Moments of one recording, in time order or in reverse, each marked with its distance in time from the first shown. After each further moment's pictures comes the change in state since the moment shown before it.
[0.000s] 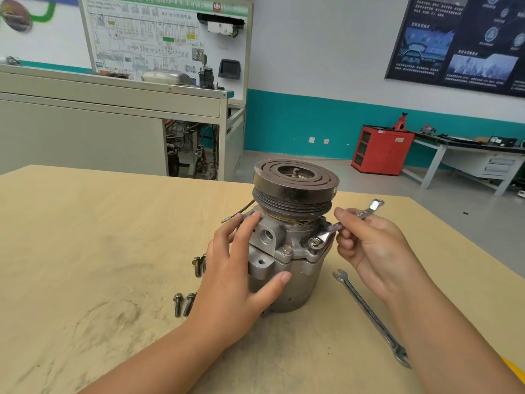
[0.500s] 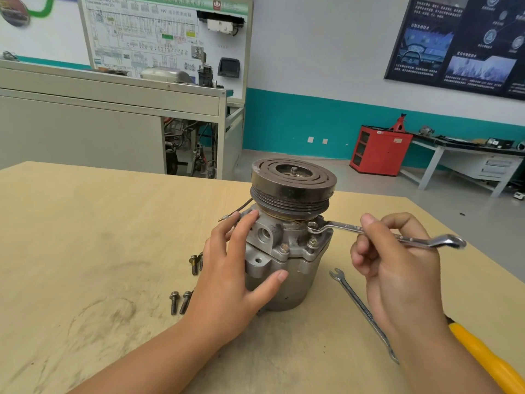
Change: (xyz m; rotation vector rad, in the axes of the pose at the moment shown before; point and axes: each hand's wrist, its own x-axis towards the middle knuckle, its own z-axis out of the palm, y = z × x) left_hand 0.001 0.001 0.000 0.010 0.004 0.006; right_hand -0.042 -0.002 -0.001 0.096 0.125 -0.329
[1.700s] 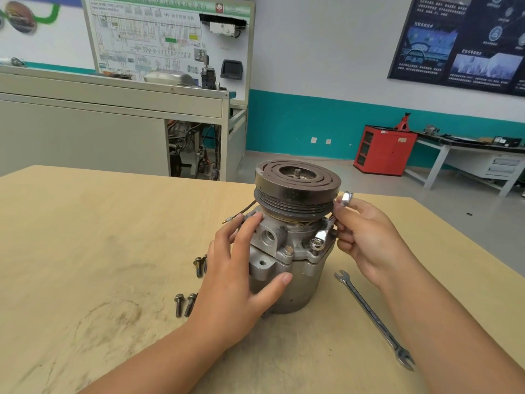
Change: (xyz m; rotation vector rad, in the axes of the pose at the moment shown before) left_hand -0.001 0.000 -0.001 -0.017 -0.006 -0.009; right_hand 0.057 0.023 0.010 -0.270 -0.203 0.304
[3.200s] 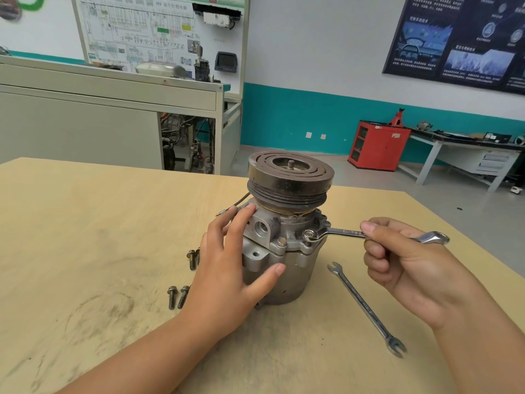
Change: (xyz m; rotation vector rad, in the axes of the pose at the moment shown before) left_hand 0.000 0.000 0.000 0.023 0.010 0.020; right_hand -0.060 -0.019 -0.033 0.116 -0.039 0.124
